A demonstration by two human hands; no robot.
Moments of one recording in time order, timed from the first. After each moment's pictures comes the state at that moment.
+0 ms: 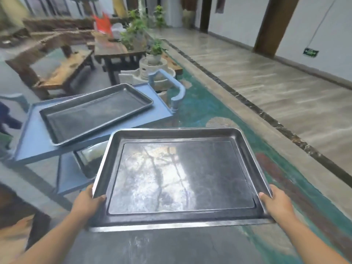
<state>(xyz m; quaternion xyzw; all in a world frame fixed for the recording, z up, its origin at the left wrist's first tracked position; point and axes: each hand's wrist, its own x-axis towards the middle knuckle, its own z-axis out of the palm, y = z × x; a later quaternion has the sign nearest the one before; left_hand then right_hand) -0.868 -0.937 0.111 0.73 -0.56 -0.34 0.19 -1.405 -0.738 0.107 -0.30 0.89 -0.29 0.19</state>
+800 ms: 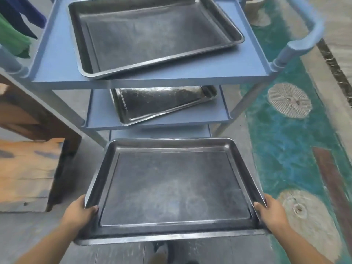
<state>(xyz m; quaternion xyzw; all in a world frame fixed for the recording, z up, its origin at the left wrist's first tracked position) -0.698 -0.938 -0.094 0.85 -0.36 -0.39 0.05 -1.279 -0.931 -0.082 -0.41 0.86 -0.05 0.30</state>
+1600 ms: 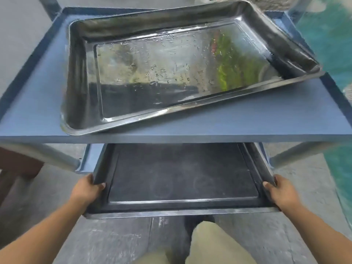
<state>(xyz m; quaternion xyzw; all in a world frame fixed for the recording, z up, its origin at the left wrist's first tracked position) -0.667 -1.233 -0.512 0.86 -0.38 -0.33 0.08 -1.248 -1.269 -0.520 -0.47 0.83 -0.09 0.28</state>
